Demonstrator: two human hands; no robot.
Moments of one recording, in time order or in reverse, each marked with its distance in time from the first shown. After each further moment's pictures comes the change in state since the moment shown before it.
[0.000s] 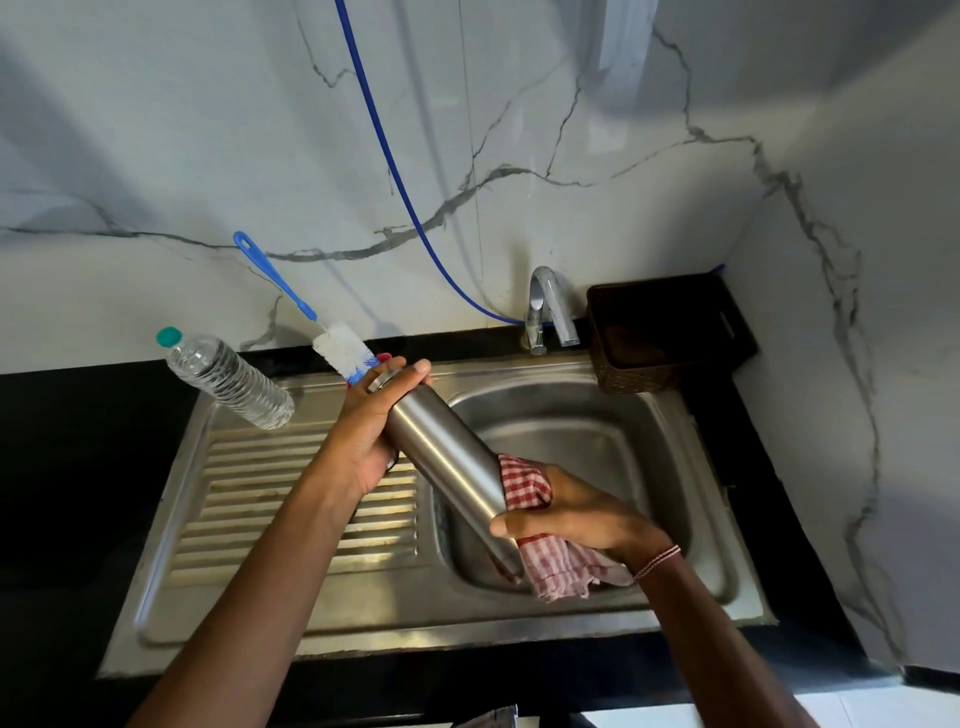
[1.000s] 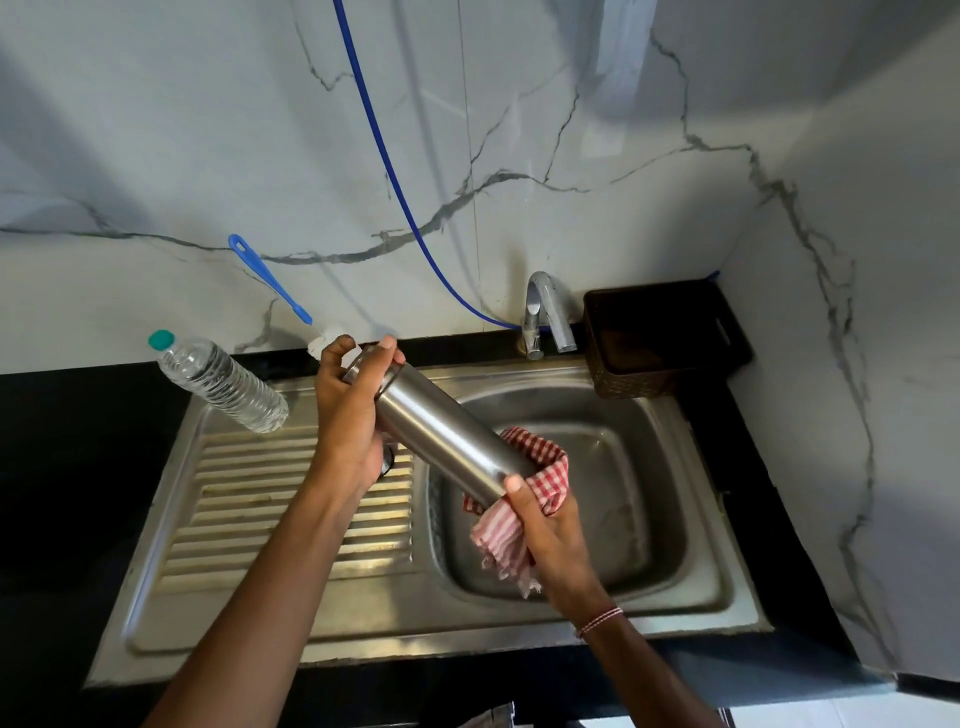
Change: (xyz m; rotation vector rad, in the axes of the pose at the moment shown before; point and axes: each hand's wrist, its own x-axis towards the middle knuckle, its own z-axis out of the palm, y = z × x) left_hand -0.011 0.016 0.015 -0.072 0.102 0.296; right_hand 0.021 0.048 0.048 0.448 0.569 -0.200
